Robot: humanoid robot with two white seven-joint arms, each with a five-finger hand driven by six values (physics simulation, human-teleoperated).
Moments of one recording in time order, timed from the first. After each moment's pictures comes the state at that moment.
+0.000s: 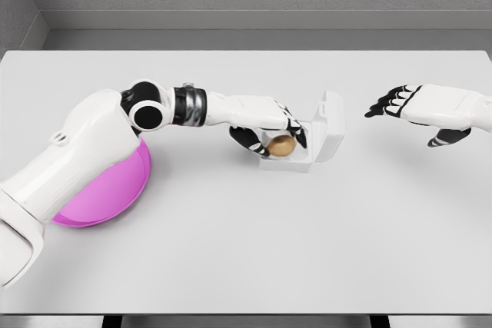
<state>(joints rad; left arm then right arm) -0.92 0.27 -0.96 -1.10 -0.27 -0.61 -0.57 -0.54 -0.95 0.47 -1.51 0.41 -0.61 0.61</state>
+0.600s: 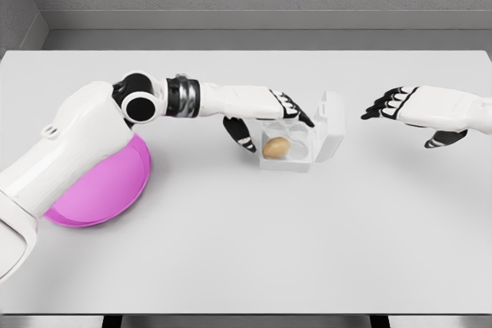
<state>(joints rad) -0.96 0.31 -0.96 -1.10 -0.23 -0.61 -0.56 -0.54 -0.95 0.48 -1.52 0.41 -0.61 0.61</state>
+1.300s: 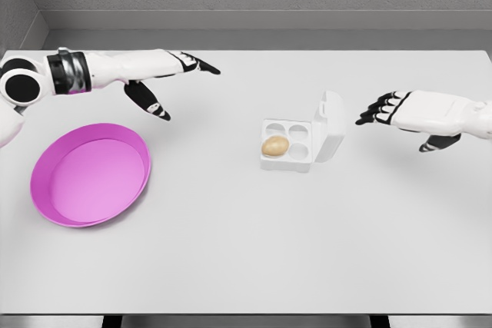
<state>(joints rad) -0.95 0.62 -0.91 -1.10 -0.01 -0.61 -0.56 -0.54 -0.94 0.50 -1.54 0.42 -0.61 0.61</state>
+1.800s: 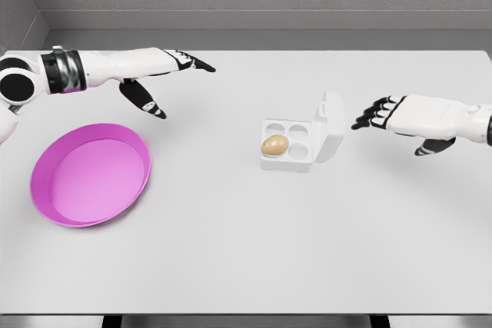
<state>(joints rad) -0.95 0.63 -0.90 -1.10 -0.01 -0.61 -0.56 -0.54 -0.94 0.52 -1.54 0.42 -0.61 0.61</state>
